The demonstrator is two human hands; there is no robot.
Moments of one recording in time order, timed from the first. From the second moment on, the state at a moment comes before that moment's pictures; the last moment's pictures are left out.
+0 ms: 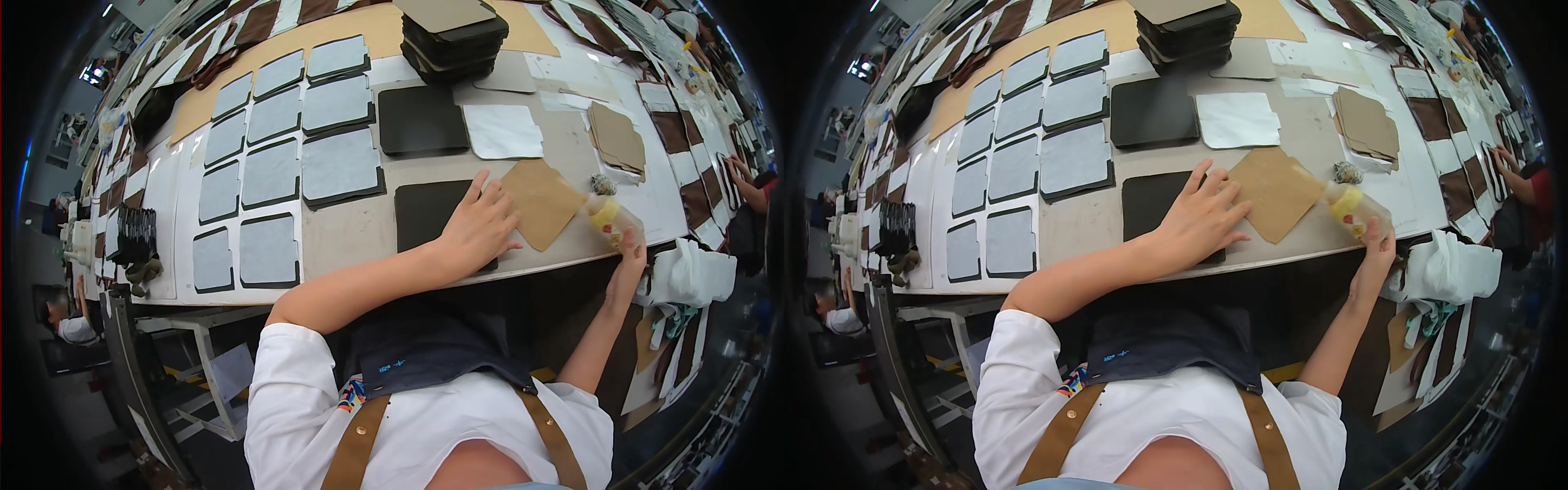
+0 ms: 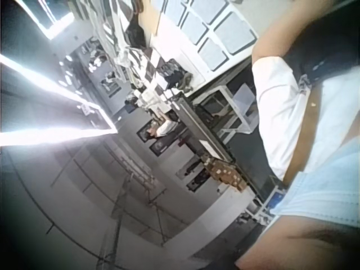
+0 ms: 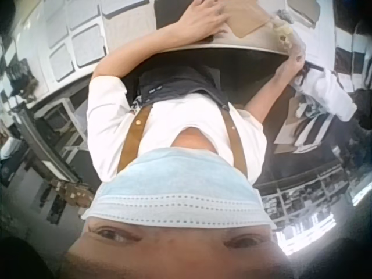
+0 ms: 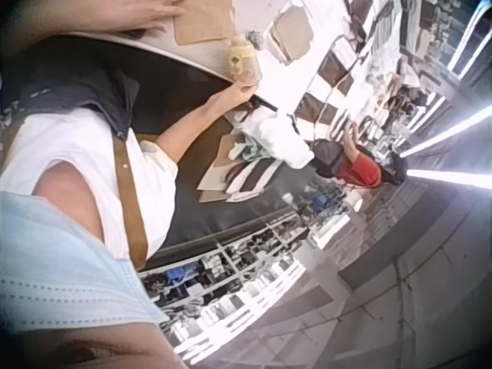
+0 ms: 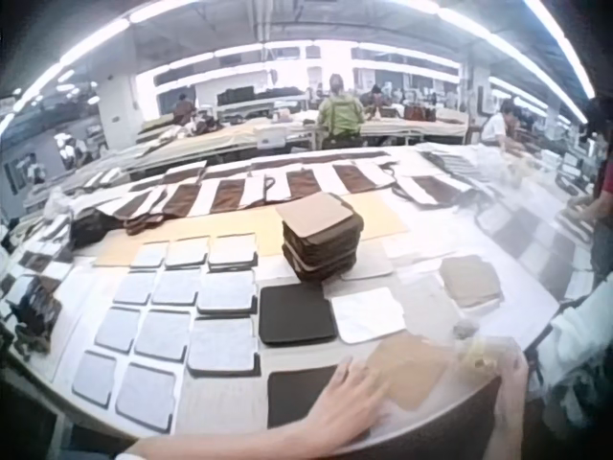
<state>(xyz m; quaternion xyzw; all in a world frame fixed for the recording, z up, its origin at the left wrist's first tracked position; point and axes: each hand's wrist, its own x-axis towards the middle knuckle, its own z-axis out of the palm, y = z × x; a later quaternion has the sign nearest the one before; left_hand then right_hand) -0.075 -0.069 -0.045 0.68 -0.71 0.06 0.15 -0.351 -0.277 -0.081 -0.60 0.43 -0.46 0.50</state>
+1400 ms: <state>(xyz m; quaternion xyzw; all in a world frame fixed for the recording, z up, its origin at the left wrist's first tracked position) -0.028 0.086 -0.060 0.82 -0.43 0.11 0.37 -0.233 -0.148 -0.035 -0.74 0.24 -0.49 0.39</state>
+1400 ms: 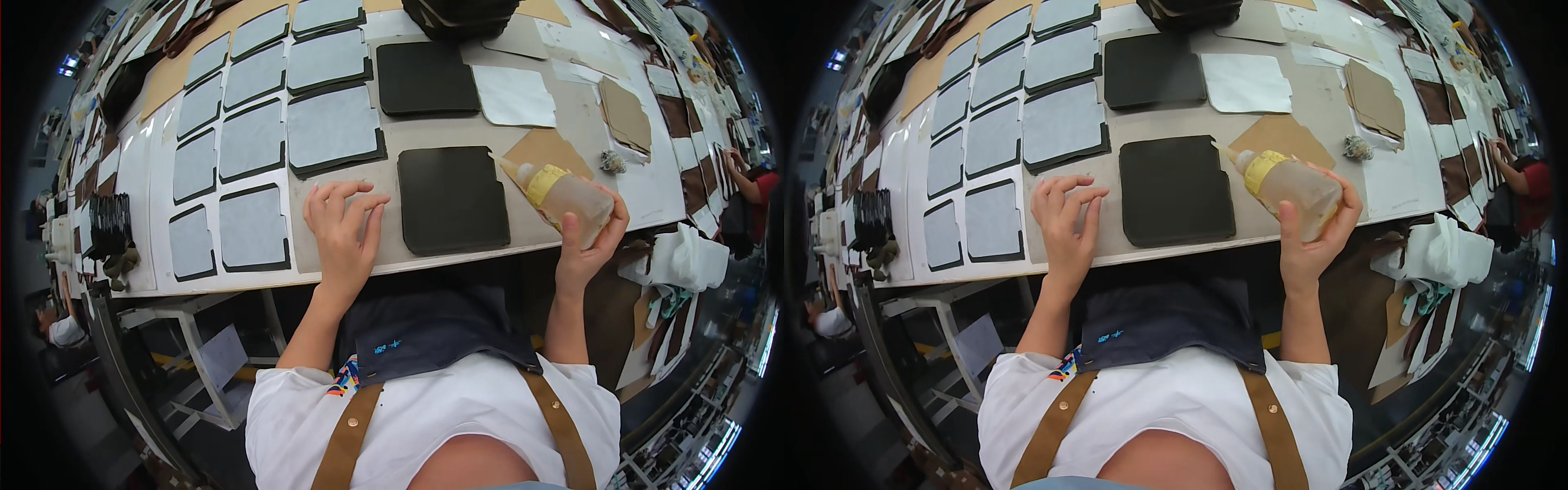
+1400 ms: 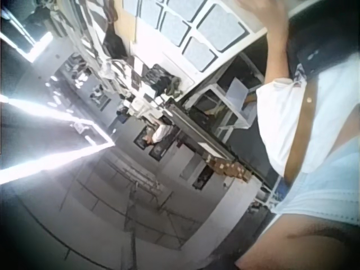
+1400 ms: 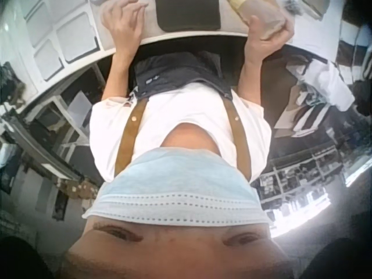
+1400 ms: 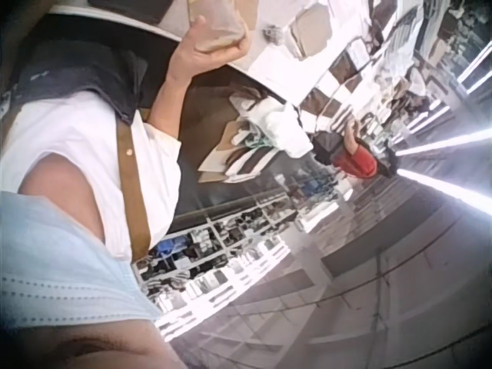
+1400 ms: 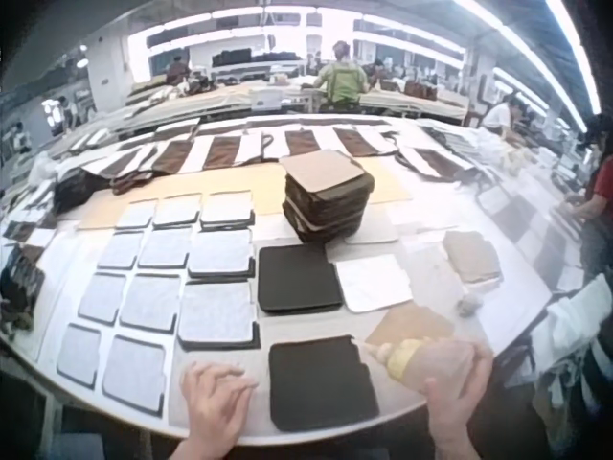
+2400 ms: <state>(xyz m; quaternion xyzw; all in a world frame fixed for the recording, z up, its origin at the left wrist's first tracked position) -0.028 0.086 -0.061 0.82 -0.41 0.10 0.38 -0.214 -0.130 -0.034 -0.78 0.12 -0.46 0.40</state>
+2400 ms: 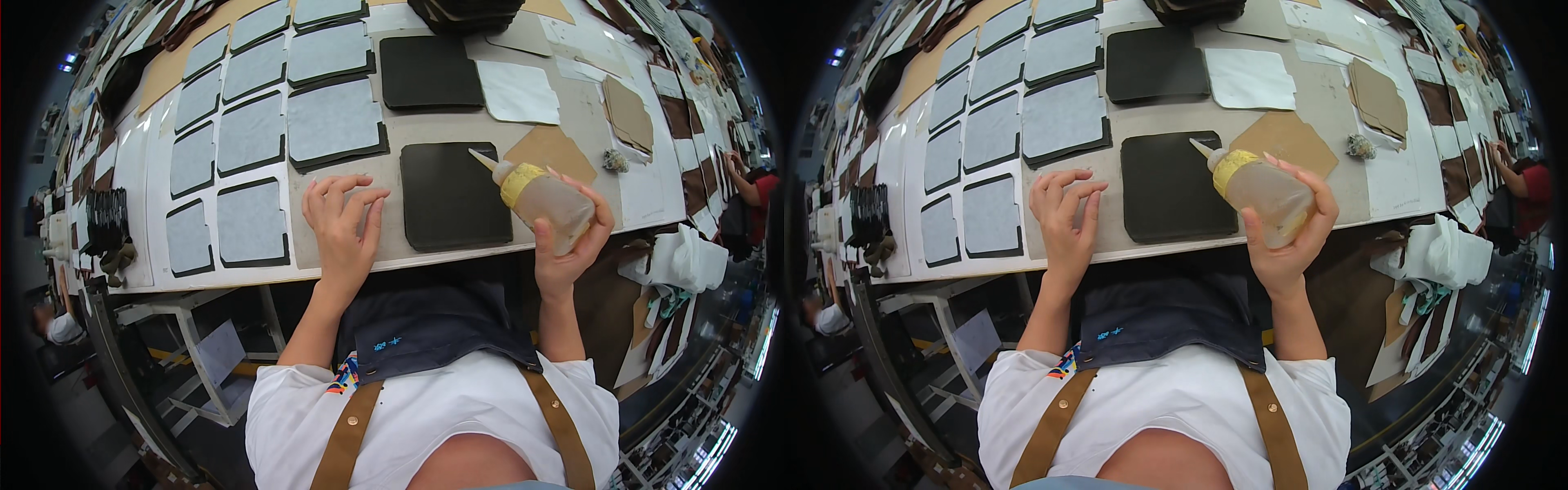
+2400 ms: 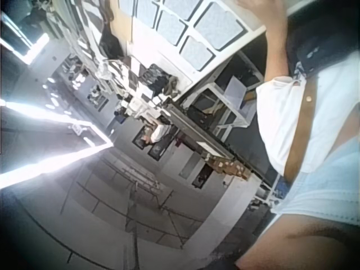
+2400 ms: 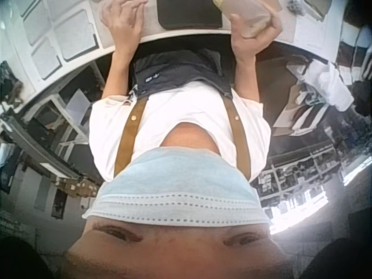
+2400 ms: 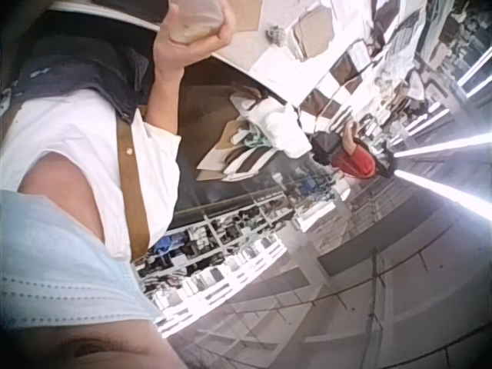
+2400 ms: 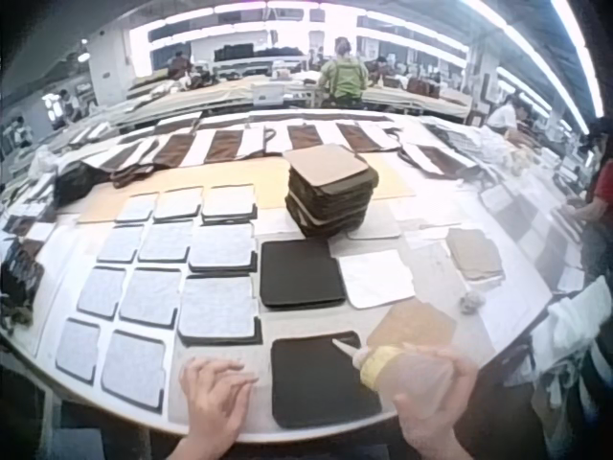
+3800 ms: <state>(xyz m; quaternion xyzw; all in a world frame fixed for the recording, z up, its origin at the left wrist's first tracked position) -0.026 0.088 -0.064 0.82 -0.39 0.09 0.41 -0.144 -0.170 -0.011 -0.72 0.08 -0.28 0.63</state>
